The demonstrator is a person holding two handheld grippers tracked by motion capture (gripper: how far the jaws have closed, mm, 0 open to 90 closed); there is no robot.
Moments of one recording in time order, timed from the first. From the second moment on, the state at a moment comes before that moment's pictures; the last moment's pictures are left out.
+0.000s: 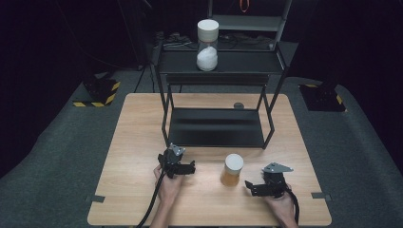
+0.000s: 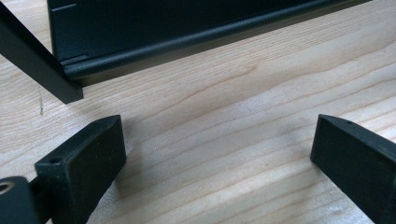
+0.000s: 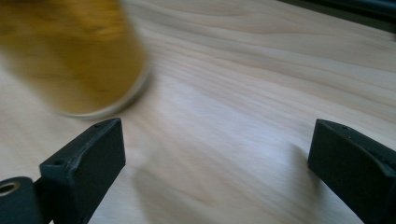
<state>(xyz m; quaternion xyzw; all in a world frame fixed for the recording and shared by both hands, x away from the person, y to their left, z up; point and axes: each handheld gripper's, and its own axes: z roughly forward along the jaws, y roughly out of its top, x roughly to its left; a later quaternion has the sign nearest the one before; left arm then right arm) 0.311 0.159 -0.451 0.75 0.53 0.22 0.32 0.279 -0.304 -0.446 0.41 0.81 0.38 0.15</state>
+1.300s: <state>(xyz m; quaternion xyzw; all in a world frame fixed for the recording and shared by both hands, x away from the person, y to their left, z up) 0.311 0.159 -0.451 0.75 0.53 0.22 0.32 0.285 -0.258 -0.436 0.32 0.82 0.46 0.15</state>
